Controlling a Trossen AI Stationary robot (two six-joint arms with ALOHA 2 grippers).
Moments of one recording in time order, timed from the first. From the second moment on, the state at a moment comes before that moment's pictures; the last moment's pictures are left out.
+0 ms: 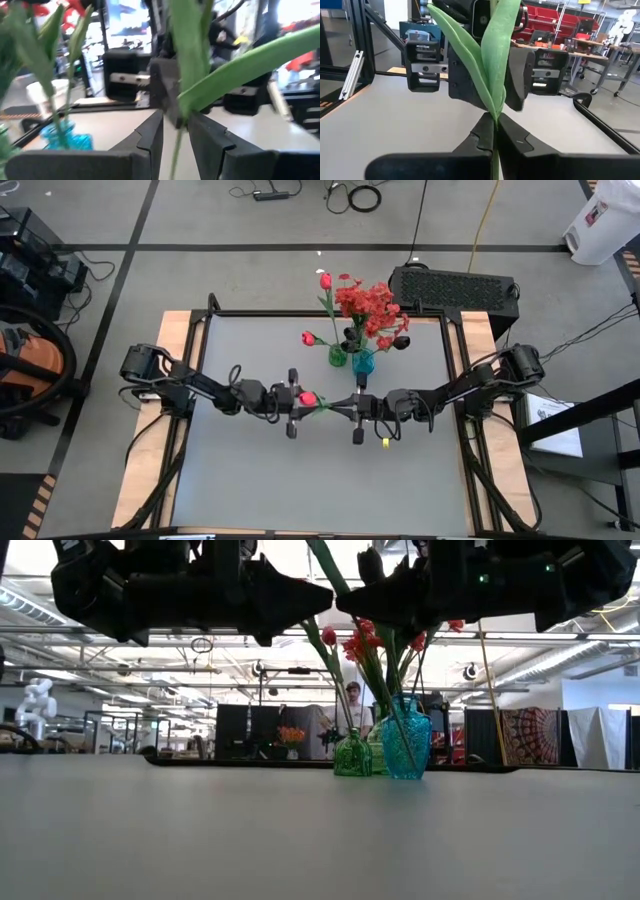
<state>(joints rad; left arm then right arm) -0.12 1.65 0.55 1.18 -0.09 0.09 0.20 1.59 0.60 0.96 0.29 -0.09</state>
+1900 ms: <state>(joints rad) -0.12 1.65 0.60 1.17 -0.06 0.09 0.20 1.59 0.60 0.95 0.28 -0.09</state>
